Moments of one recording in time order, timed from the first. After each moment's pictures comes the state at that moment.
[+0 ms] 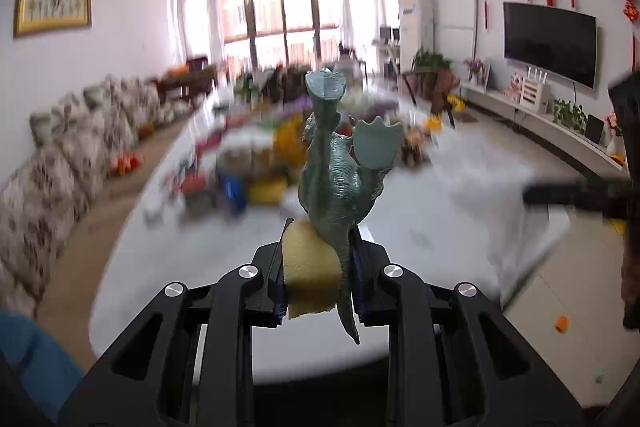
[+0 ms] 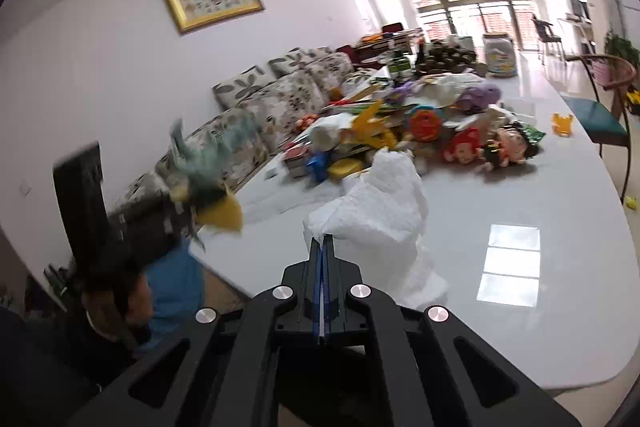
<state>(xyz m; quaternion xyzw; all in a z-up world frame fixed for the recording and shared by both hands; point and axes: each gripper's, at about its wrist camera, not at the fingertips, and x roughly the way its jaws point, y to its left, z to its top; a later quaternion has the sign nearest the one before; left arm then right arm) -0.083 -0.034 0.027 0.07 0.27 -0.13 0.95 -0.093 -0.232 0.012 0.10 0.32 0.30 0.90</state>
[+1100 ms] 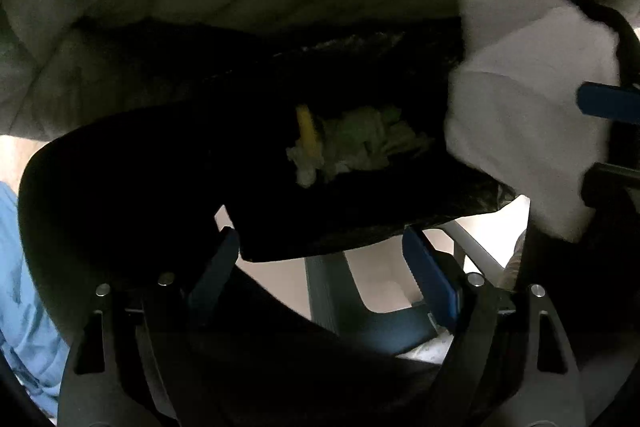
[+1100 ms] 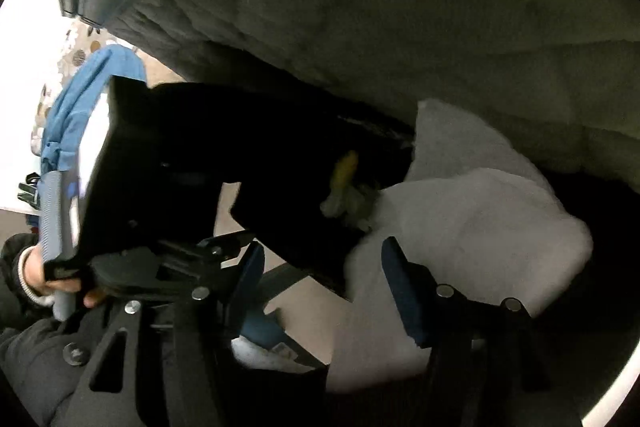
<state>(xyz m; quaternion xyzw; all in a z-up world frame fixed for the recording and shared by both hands) -0.069 -0.019 -0.312 0.09 0.73 -0.11 0.67 -0.100 -0.145 -0.276 0.03 0.65 0.28 0.70</state>
